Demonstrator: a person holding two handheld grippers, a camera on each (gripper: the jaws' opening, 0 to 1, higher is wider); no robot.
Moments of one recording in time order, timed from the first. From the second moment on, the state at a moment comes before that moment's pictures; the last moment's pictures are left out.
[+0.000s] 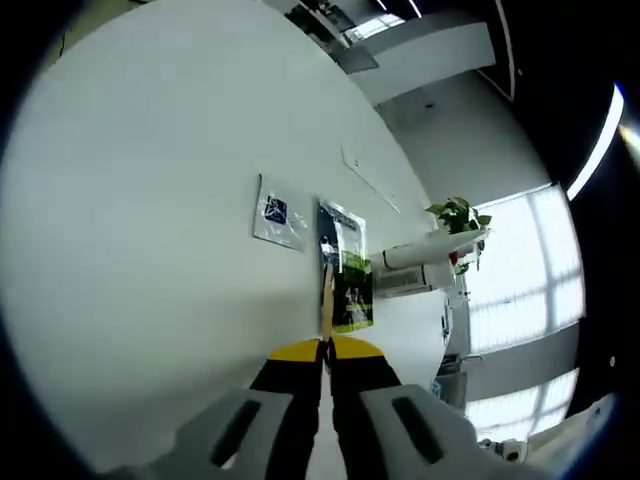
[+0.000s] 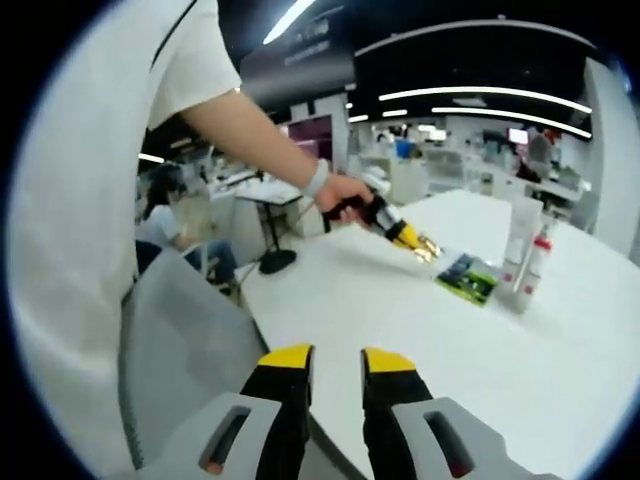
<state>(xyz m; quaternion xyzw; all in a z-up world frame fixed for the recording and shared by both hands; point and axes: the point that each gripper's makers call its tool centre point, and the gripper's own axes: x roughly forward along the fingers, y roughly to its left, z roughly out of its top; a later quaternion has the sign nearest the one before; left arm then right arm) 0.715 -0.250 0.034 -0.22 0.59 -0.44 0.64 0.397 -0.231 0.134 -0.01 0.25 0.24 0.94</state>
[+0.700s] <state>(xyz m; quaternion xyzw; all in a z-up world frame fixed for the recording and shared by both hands) 0.722 -0.255 0.008 -0.19 0.64 -0.41 0.62 0.396 -0.234 0.127 -0.02 0.27 0.23 0.93</state>
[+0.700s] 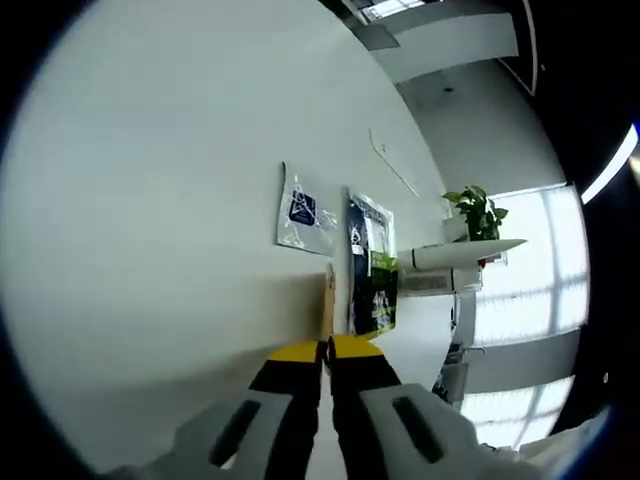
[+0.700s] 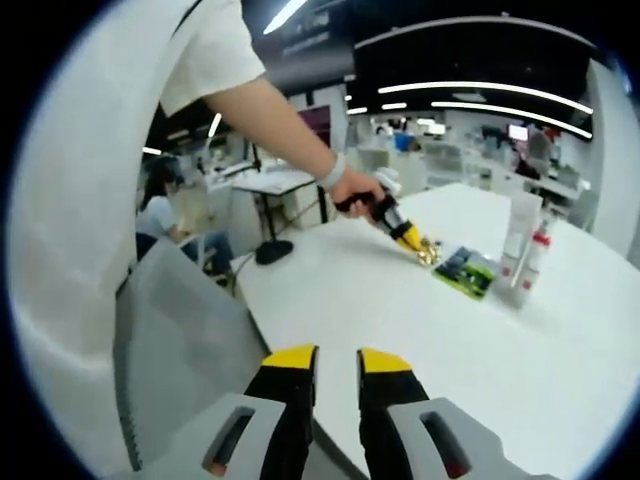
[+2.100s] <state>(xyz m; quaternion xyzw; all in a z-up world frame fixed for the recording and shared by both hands) 0.737 -0.233 0.028 -0.01 0.61 -0.40 0.68 0.397 -0.231 0.134 -0.03 0.25 0.24 0.94</state>
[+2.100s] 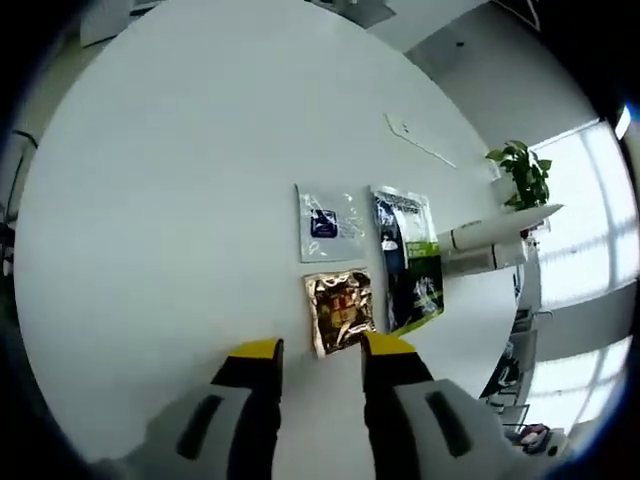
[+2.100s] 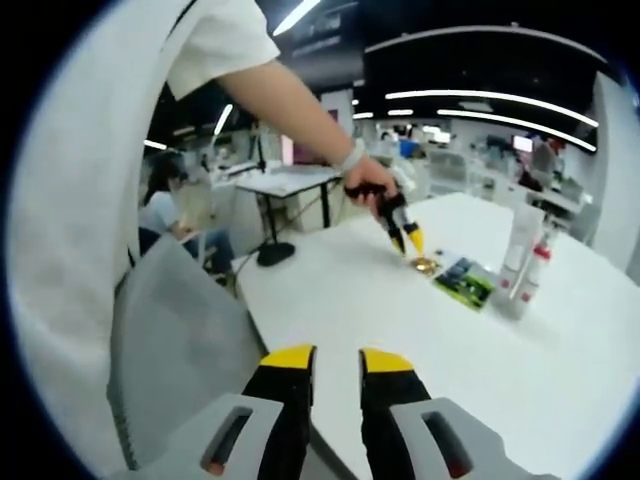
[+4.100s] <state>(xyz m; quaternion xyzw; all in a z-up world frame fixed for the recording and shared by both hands) 0.494 -0.116 0.230 -0.06 0.03 -0.46 0.88 0.405 -0.235 0.192 -0.01 0.13 0.25 0.96</state>
